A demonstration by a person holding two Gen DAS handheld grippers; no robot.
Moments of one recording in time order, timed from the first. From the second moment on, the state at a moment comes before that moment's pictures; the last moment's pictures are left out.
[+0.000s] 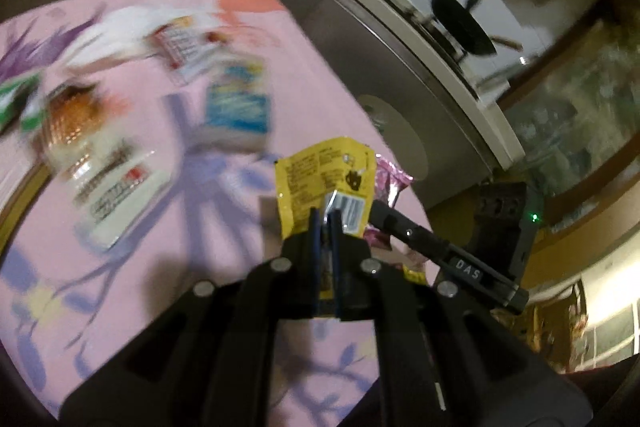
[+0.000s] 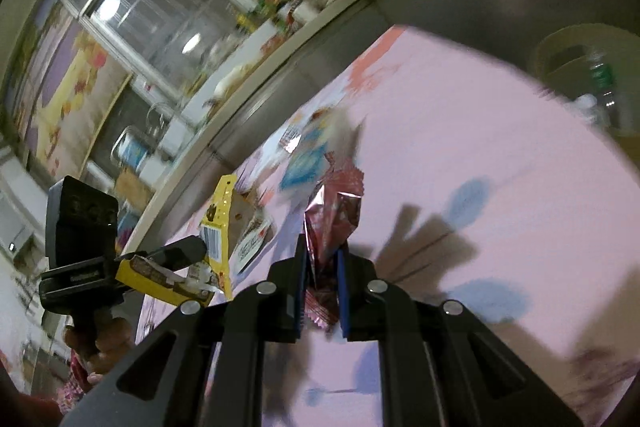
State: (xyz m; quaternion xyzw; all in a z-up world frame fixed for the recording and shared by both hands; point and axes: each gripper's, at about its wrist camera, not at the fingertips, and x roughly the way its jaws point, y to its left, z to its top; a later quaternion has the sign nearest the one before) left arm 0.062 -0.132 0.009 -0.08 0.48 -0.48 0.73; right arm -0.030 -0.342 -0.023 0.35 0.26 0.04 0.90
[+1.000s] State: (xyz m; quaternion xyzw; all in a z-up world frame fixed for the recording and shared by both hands) left arm 0.093 -0.490 -0.036 0.09 0.51 -0.51 0.69; right arm -0.077 -0.574 -0.065 0.35 0.21 -0.21 0.89
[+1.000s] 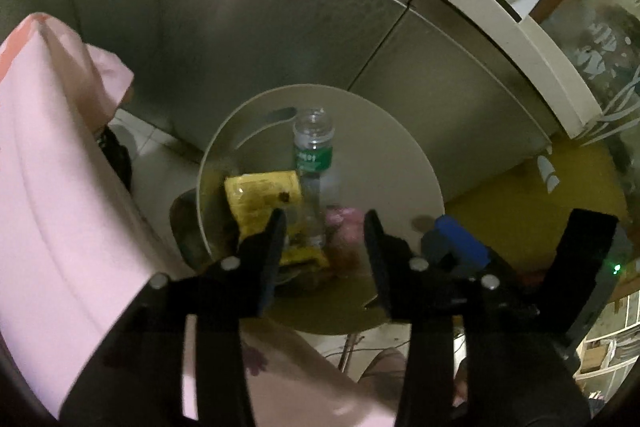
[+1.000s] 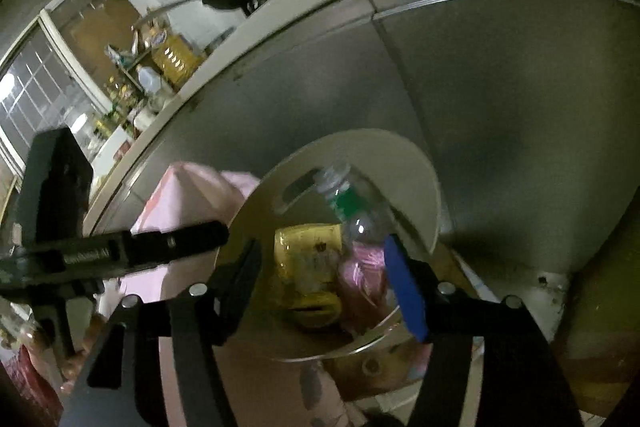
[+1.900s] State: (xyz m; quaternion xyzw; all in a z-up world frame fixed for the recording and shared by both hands) left arm 0.023 -0.329 0.006 0.16 0.36 -0.41 0.82; right arm -0.096 -0.476 -0.026 0.41 0.18 -0.15 0.88
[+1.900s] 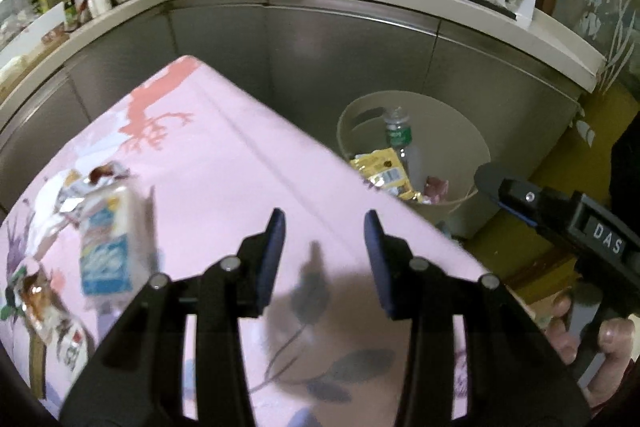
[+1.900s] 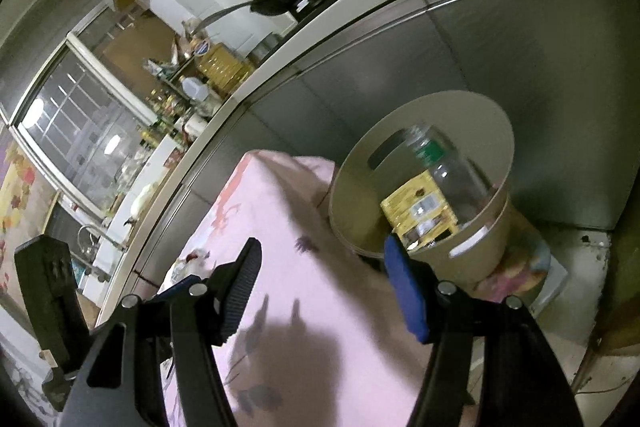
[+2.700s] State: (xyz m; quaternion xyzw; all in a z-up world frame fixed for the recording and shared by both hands) left arm 0.016 -0.194 0.009 0.14 0.33 -0.31 0.88; right arm -0.072 -0.372 0.002 0.36 0.23 -0.10 0.90
